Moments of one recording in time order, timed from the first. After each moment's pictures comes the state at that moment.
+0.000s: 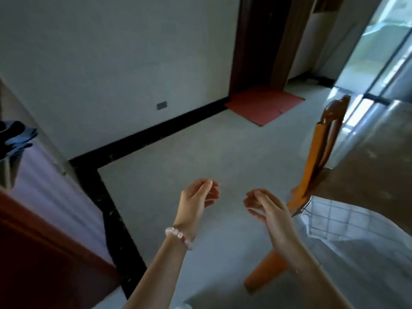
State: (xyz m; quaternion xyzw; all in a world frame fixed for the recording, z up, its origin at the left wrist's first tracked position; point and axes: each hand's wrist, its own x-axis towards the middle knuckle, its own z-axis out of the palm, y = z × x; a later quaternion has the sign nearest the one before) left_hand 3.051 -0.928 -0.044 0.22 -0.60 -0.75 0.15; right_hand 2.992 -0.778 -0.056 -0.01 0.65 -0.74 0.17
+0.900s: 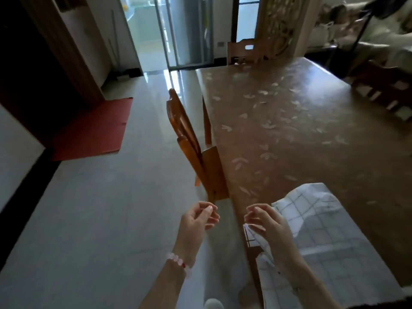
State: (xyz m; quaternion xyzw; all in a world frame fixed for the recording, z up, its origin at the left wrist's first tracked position) left_hand 2.722 -0.828 -0.086 -0.08 -0.70 -0.66 -0.26; right_hand 2.822 -0.690 -0.095 0.32 0.58 -0.73 -0.16
